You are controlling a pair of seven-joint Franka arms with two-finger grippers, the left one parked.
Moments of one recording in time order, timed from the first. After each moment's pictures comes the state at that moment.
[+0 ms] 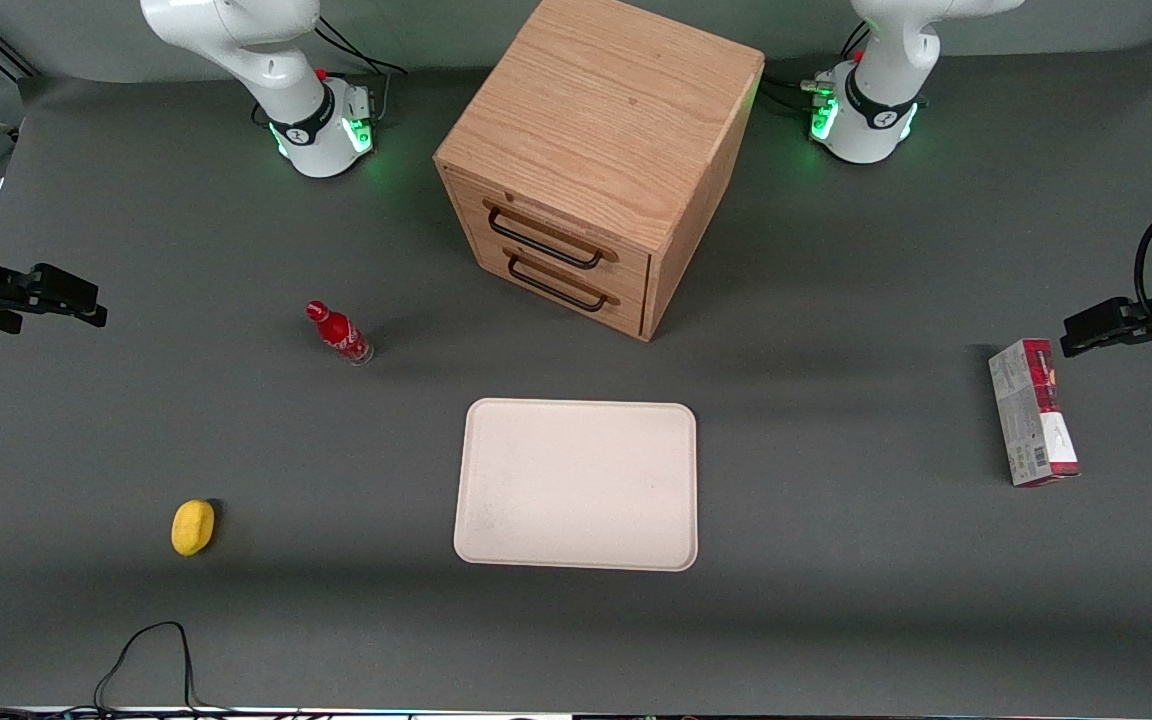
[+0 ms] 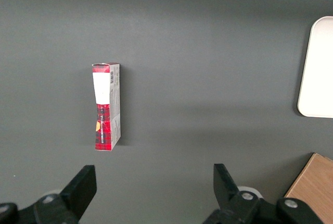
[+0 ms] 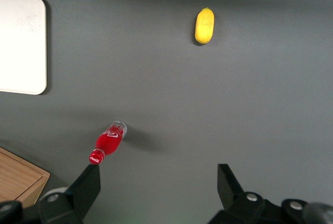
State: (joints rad) arm 0.06 0.07 -0.11 -1.54 -0.01 1.56 -0.10
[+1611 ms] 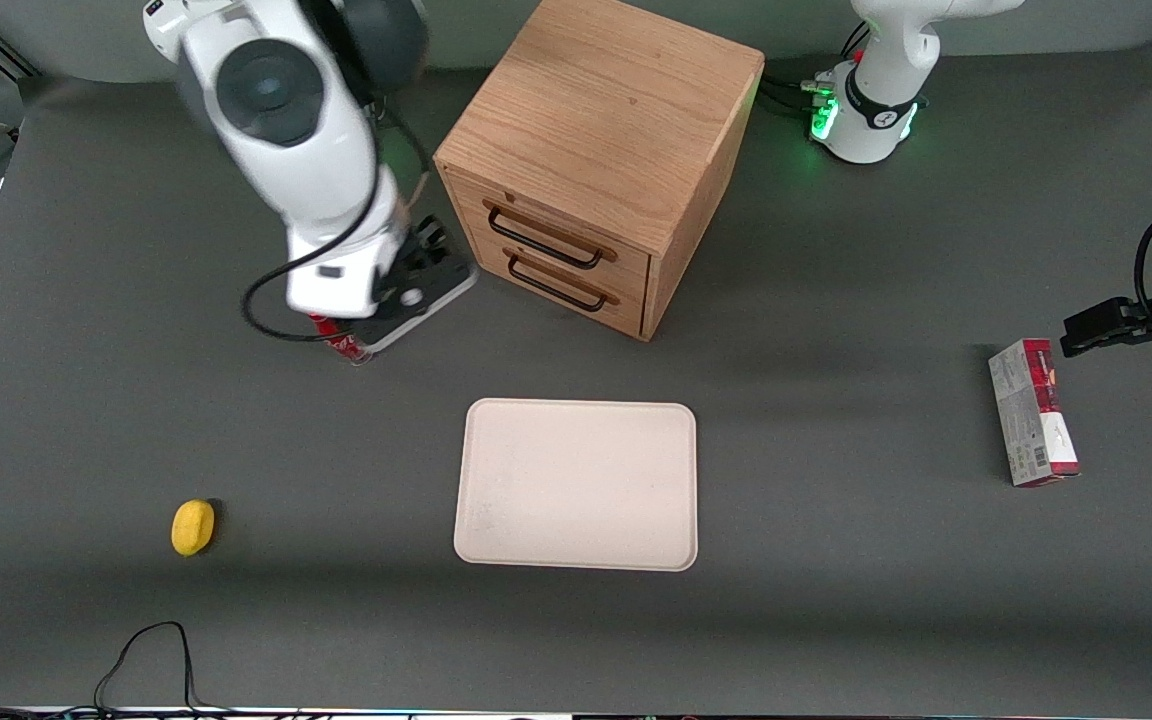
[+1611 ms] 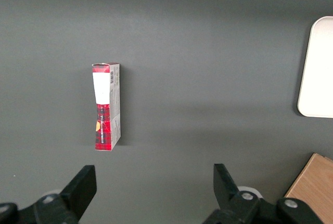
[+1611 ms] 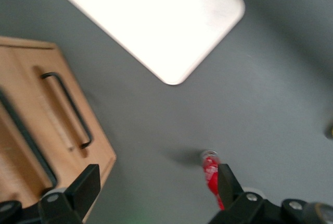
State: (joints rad) arm 0.67 0.30 -0.08 -1.36 0.00 1.57 -0.10
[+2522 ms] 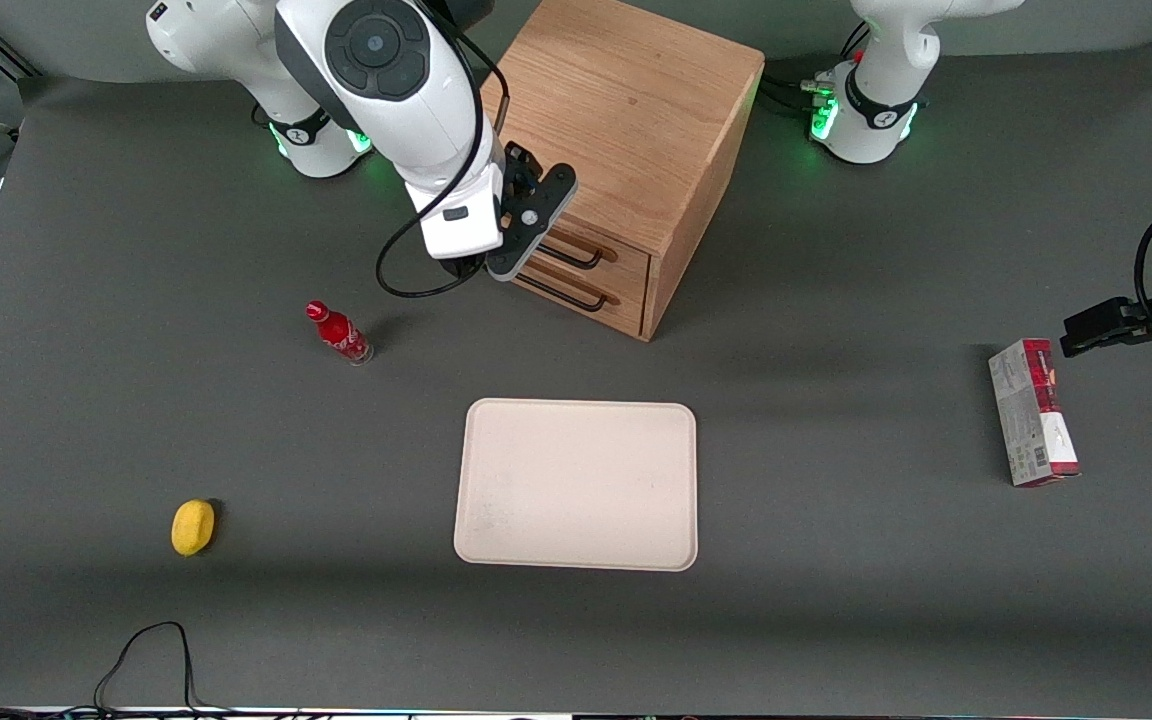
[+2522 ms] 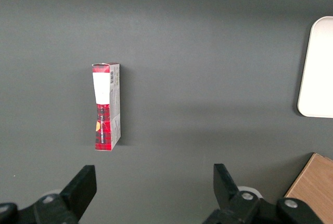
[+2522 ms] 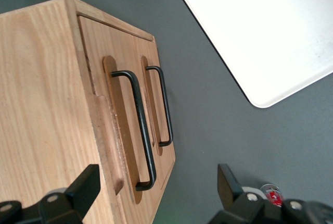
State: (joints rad) arm 0.76 0.31 -0.08 -1.36 0.21 1.56 -0.25
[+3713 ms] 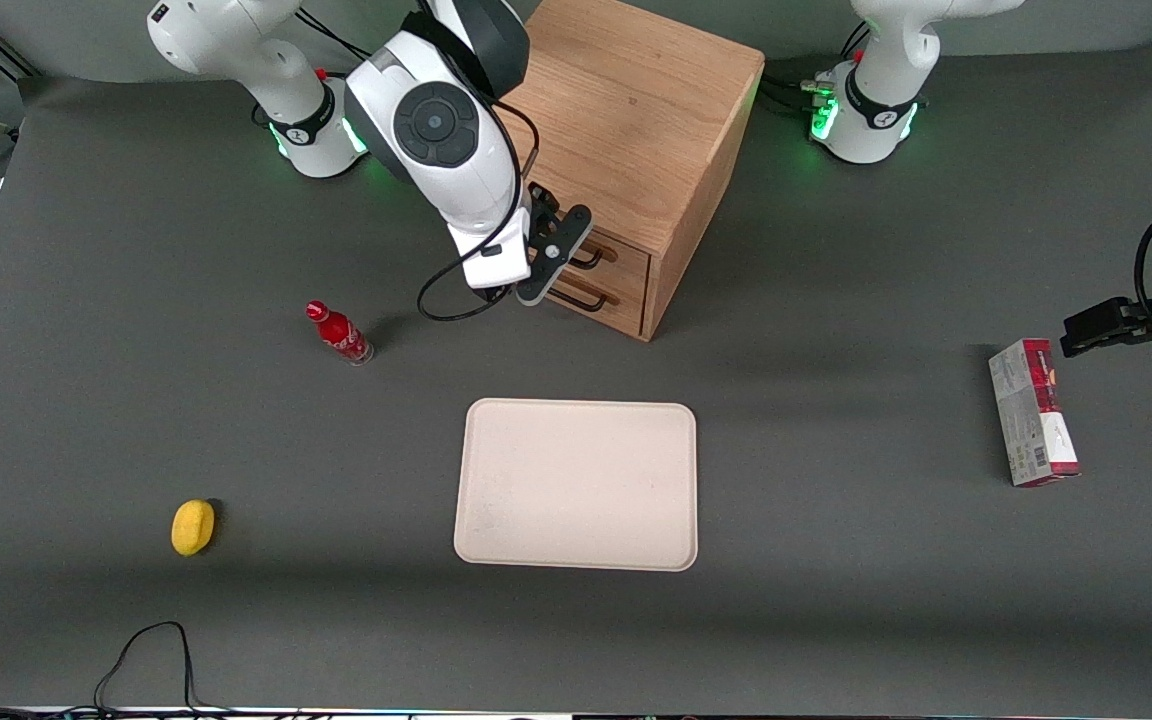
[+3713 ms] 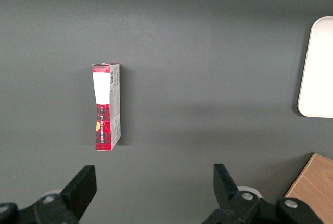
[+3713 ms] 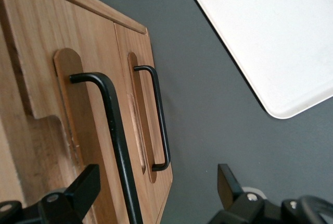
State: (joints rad) arm 0.81 0.28 -0.08 -1.66 0.20 1.85 -0.26
